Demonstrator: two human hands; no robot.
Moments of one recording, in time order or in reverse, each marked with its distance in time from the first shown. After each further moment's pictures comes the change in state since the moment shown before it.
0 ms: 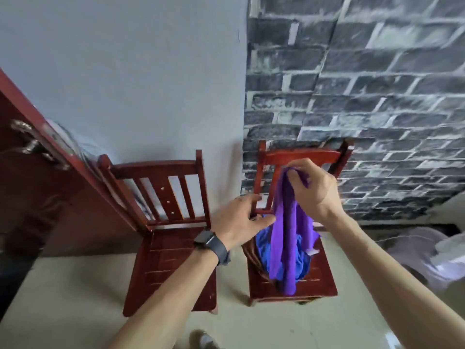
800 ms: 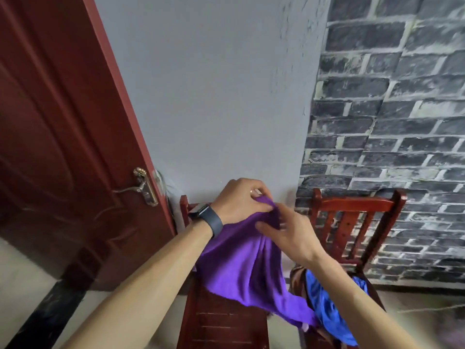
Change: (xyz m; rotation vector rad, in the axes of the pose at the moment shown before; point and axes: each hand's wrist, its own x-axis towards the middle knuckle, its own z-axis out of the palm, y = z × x) left_hand -0.054 -0.025 -0.233 0.051 0.156 0.209; right_hand -0.042 -0.200 0.097 0.200 -0.313 0.031
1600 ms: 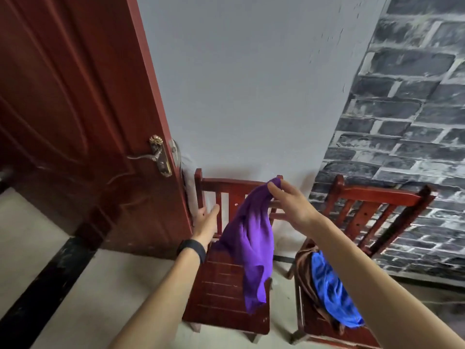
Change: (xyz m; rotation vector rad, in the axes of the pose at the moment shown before) left_hand -0.068 -0.183 0.063 -0.696 0.390 -0.965; right_hand 0.050 -0.022 0.048 0.527 -0.334 0.357
